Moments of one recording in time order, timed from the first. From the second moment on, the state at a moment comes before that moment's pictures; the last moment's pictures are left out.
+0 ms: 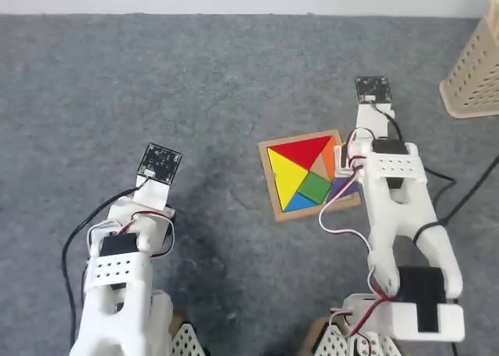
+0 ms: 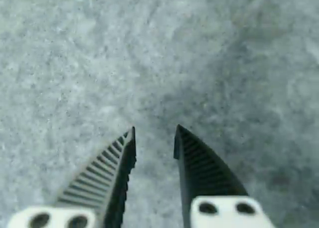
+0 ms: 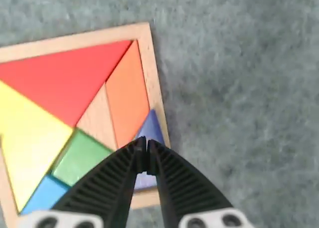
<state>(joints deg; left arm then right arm) -14.0 -51.7 84.0 39.8 -21.1 -2.1 -5.5 35.0 45.6 2.2</state>
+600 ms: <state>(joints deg) -14.0 -51.7 84.0 39.8 -21.1 -1.9 0.3 35.9 43.0 2.1</state>
